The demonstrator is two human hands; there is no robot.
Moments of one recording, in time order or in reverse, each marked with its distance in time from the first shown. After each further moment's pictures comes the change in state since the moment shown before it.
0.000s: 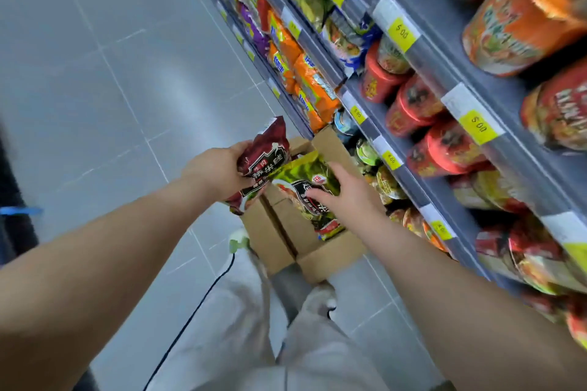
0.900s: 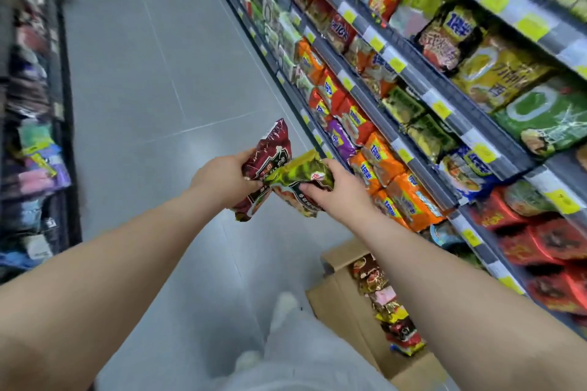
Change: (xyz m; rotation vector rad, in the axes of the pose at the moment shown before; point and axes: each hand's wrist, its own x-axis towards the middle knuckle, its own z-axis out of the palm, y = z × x) left_hand 0.025 -0.354 -0.231 -0.207 0.311 -0.061; right_hand 0.117 -0.431 0.085 0.085 0.208 -0.247
